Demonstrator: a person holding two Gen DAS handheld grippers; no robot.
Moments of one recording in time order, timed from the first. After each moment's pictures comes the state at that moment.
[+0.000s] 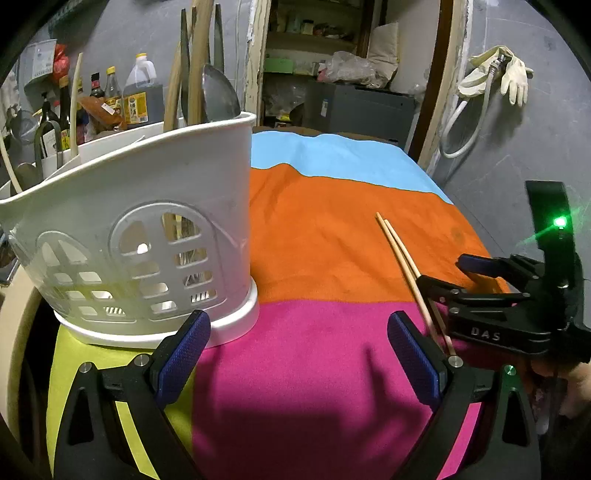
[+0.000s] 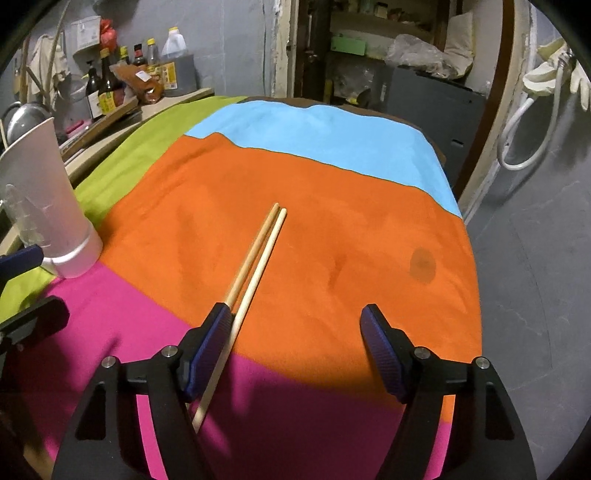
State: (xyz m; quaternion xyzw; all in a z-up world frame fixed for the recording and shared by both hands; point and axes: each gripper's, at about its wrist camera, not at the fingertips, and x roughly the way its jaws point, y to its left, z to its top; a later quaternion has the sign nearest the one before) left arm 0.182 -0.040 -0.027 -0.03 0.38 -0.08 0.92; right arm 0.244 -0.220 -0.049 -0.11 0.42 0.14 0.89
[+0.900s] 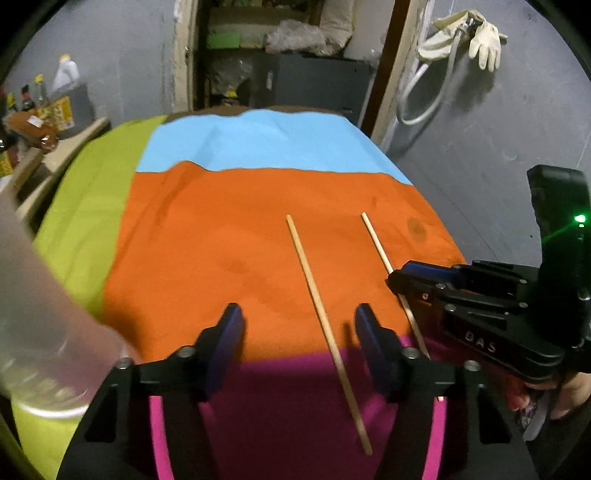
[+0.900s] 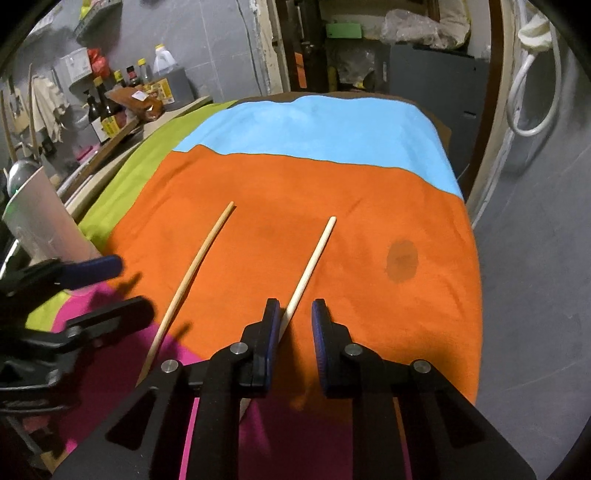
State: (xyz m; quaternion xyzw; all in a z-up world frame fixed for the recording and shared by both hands) left arm 0.254 -0.108 -0.035 0.00 0.44 -0.17 0.88; right arm 0.272 -0.264 -0.045 -0.03 0.45 0.19 0.87
